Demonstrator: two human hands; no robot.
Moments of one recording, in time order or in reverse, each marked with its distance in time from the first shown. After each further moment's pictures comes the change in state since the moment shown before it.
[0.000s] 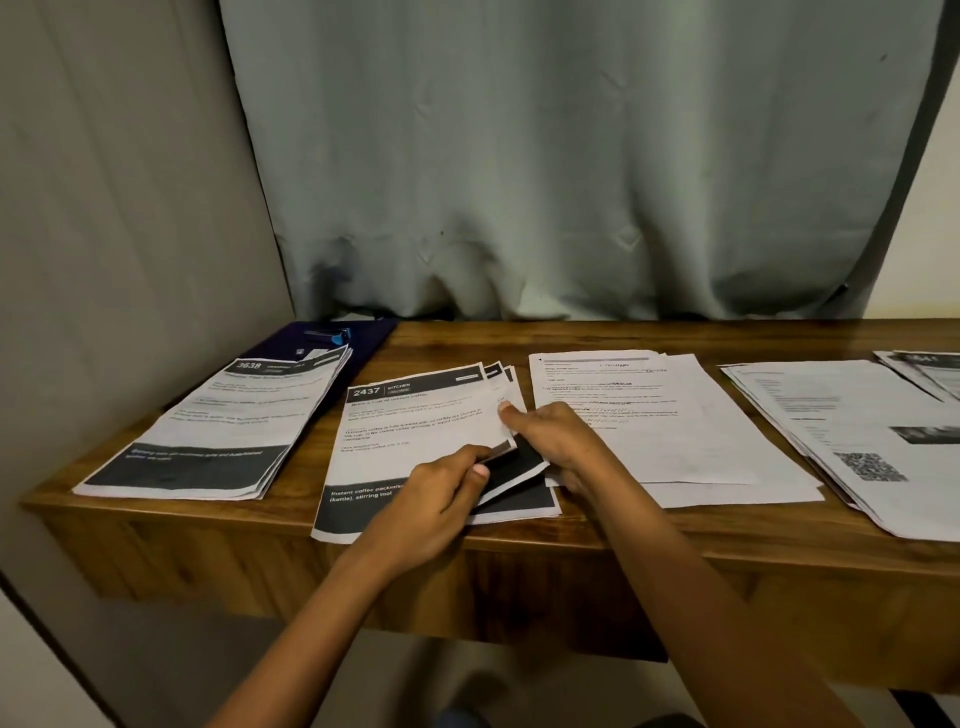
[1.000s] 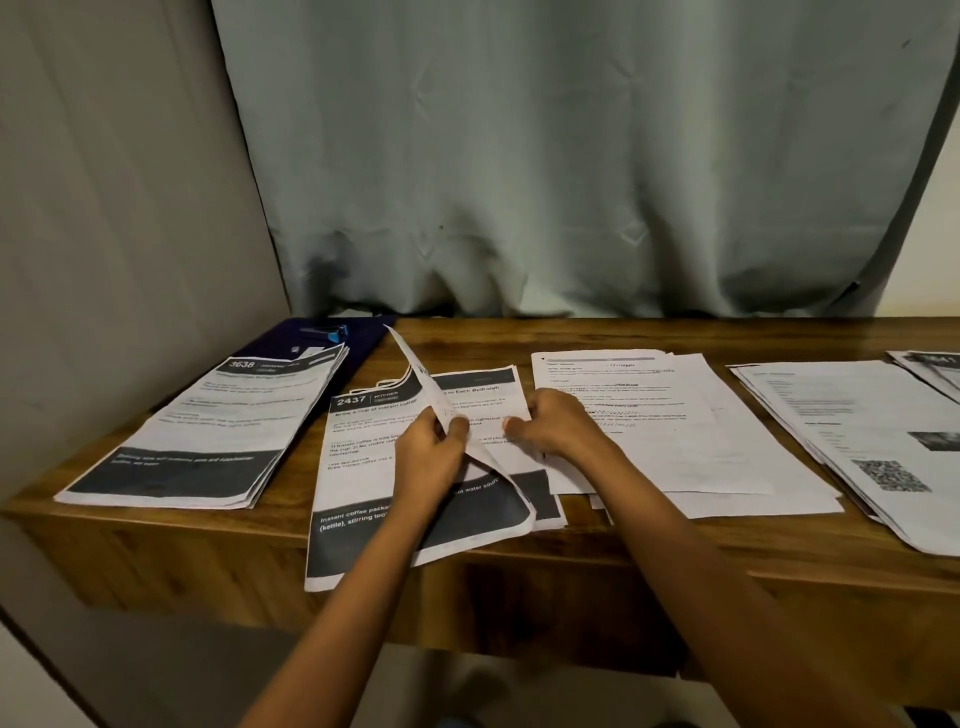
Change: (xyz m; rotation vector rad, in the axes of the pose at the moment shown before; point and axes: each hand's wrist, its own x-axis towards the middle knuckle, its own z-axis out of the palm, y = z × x) left_hand 0.060 -0.028 0.019 -0.343 0.427 -0.587; right_hand 0.043 -0.003 -0.003 -0.661 0.082 -0.157
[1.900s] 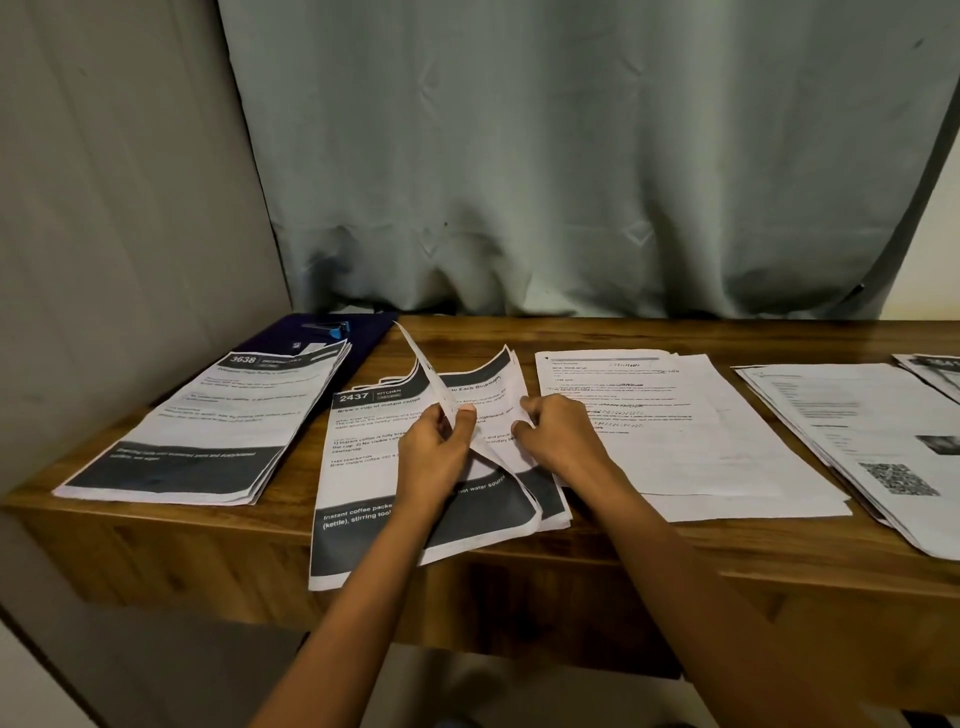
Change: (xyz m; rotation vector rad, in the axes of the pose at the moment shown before) left_hand 0.004 -0.008 0.002 -0.021 0.041 0.033; right_hand -0.011 0.003 0.013 0.017 0.163 -0.129
